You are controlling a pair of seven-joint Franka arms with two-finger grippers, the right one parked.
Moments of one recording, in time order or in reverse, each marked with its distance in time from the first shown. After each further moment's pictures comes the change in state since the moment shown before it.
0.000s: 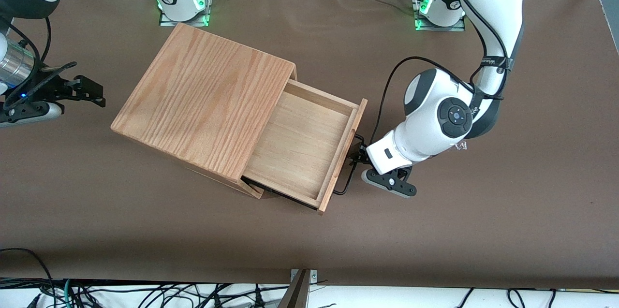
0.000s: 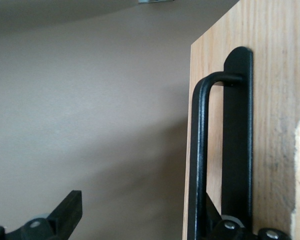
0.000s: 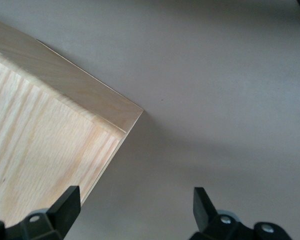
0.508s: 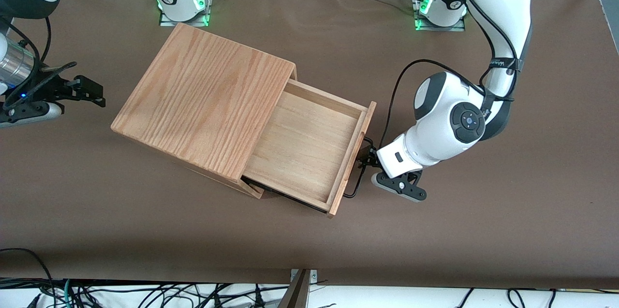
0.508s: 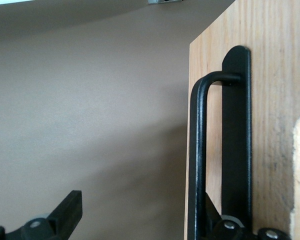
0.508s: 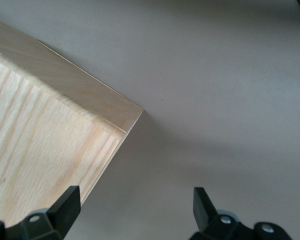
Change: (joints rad) arm 0.017 -0.001 0.001 0.000 -0.001 -0.011 0.024
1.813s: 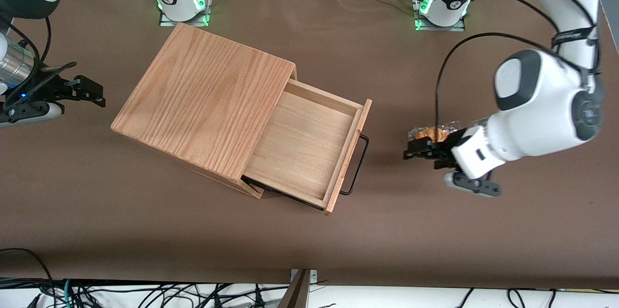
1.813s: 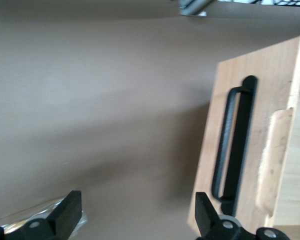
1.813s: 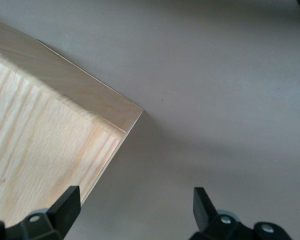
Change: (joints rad) arm 0.183 -0.157 0.026 0.030 -0.127 -0.300 -0.001
